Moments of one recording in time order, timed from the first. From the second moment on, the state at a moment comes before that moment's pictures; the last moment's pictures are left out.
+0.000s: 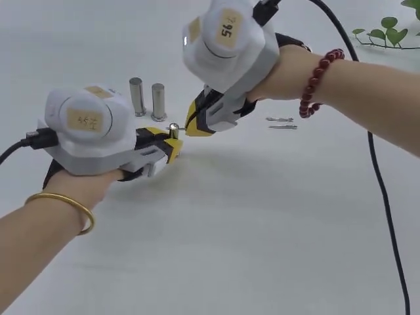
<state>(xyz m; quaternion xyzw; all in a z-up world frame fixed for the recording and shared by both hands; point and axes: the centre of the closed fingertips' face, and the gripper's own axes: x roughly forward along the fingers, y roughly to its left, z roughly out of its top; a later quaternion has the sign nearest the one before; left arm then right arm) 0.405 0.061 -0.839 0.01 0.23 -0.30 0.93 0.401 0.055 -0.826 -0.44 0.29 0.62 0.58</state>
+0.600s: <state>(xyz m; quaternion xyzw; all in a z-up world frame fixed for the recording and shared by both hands) 0.404 0.061 -0.840 0.02 0.23 -0.30 0.93 0.397 0.060 -0.821 -0.36 0.32 0.61 0.63</state>
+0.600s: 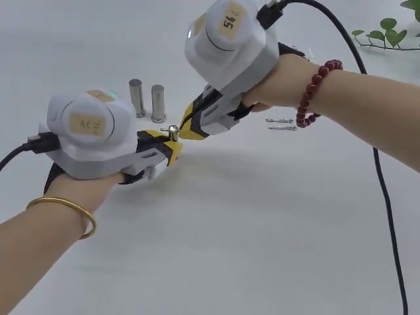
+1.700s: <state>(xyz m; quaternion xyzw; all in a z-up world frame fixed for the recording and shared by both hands) 0.404 0.060 -0.840 0.01 0.24 -0.29 0.93 0.389 0.060 -0.818 -0.37 0.29 0.62 0.63</state>
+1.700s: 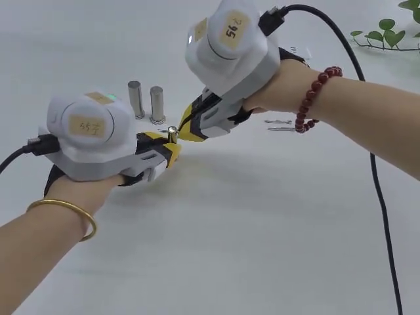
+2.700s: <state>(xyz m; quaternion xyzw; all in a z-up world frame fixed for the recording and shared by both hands) 0.405 0.060 -0.842 0.01 0.24 -0.29 0.93 0.391 0.054 -0.820 -0.37 0.30 0.61 0.63</state>
